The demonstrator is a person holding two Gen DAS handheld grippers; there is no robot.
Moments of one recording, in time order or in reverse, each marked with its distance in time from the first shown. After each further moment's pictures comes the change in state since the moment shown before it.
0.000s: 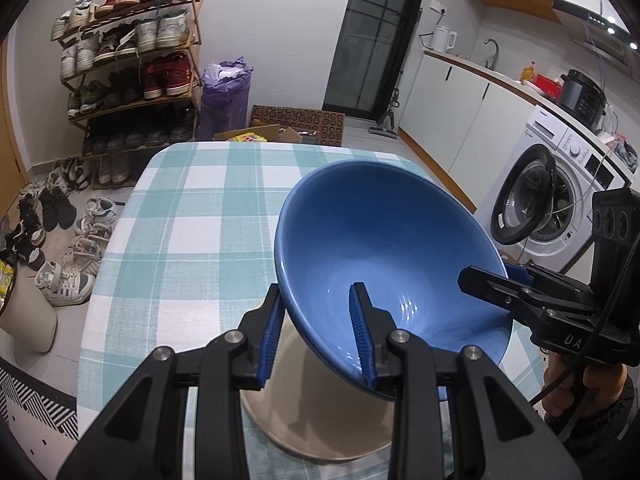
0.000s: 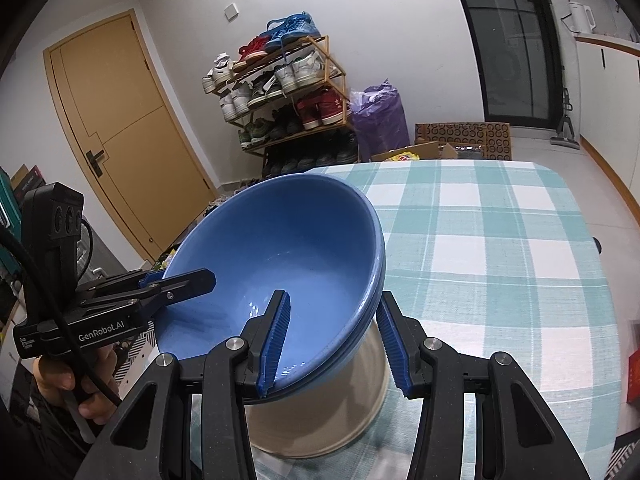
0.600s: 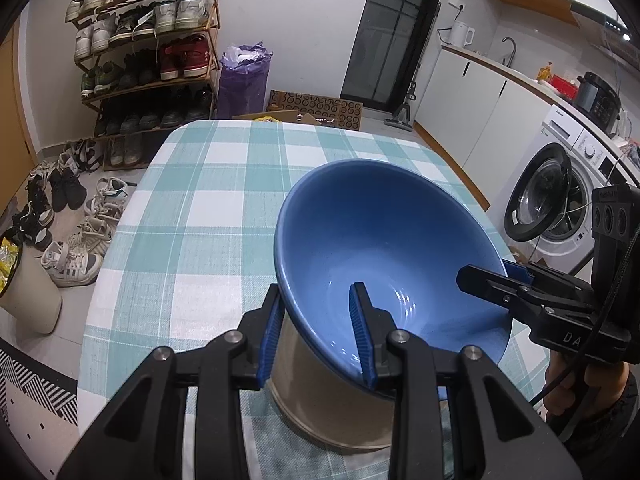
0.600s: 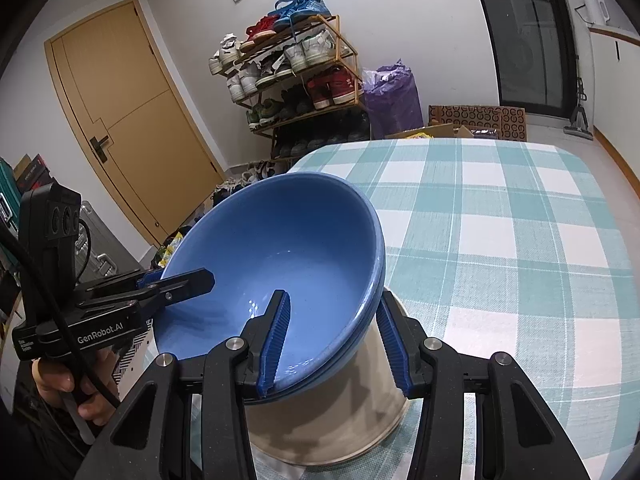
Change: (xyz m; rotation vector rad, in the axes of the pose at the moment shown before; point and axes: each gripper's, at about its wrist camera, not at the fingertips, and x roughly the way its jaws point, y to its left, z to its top) left arm 0.011 0.023 -0.020 -0.036 0.034 0.036; right arm 0.038 0.009 -0.010 -0.007 0.066 0.032
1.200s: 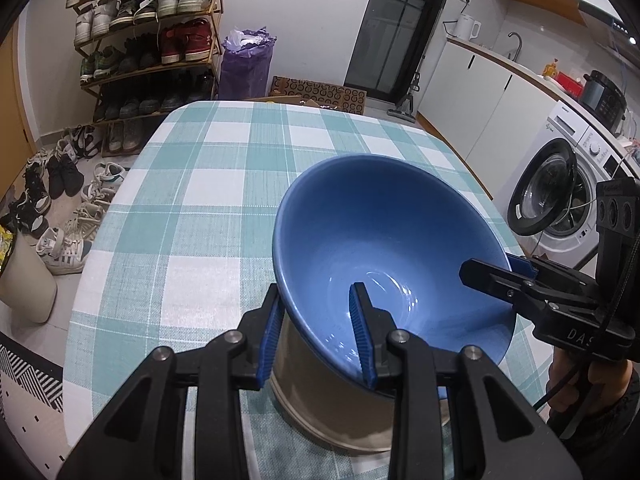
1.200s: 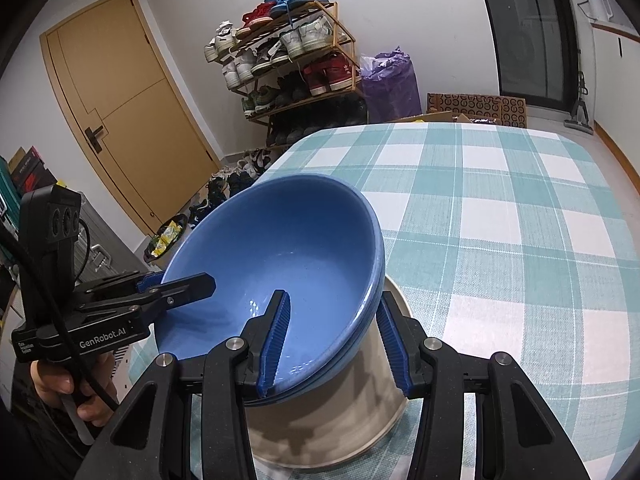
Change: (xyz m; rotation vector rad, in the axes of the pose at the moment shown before) left arm 0.021 0.009 -0.011 -0.020 0.035 -0.008; right arm 0.020 -0.006 -0.009 -0.011 0.035 -0.017
